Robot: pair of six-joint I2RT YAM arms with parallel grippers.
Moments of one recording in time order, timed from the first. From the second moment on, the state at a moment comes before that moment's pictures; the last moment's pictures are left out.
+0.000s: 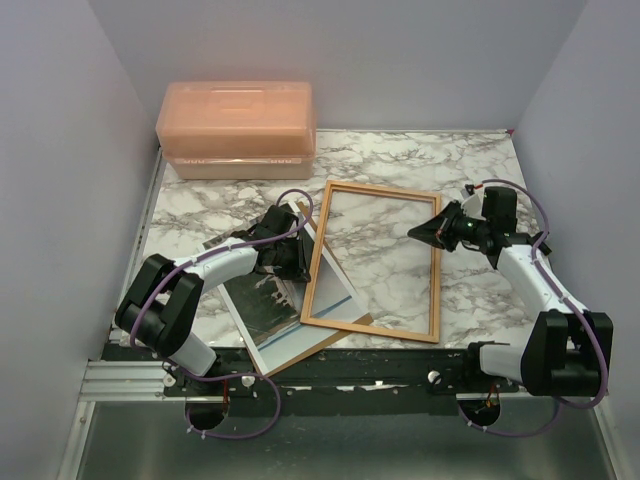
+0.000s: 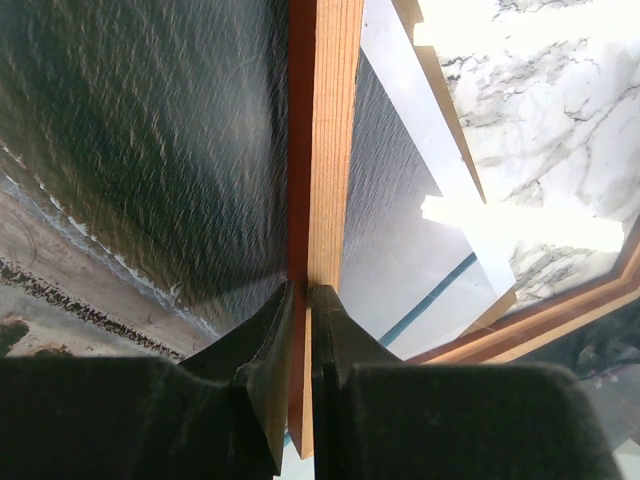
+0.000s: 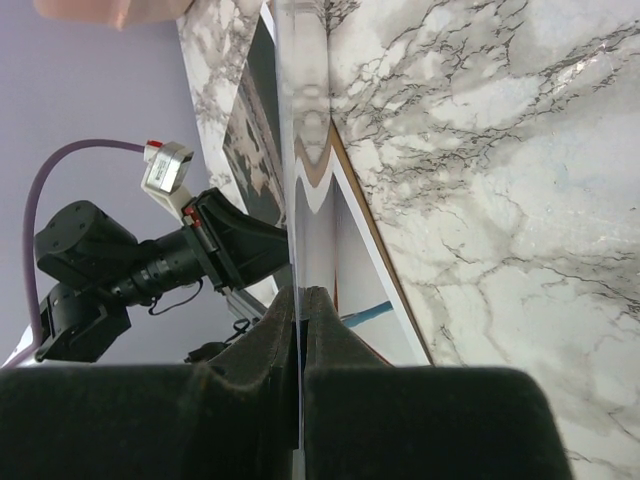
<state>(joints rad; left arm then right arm) -0.54 1.55 0.82 -0.30 0.29 -0.59 -0.03 1.25 0.77 -0.24 -0.77 0.76</state>
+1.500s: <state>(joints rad) -0.54 1.56 0.83 -0.30 0.30 -0.59 -0.03 1.26 0.71 0.00 -0.88 0.86</state>
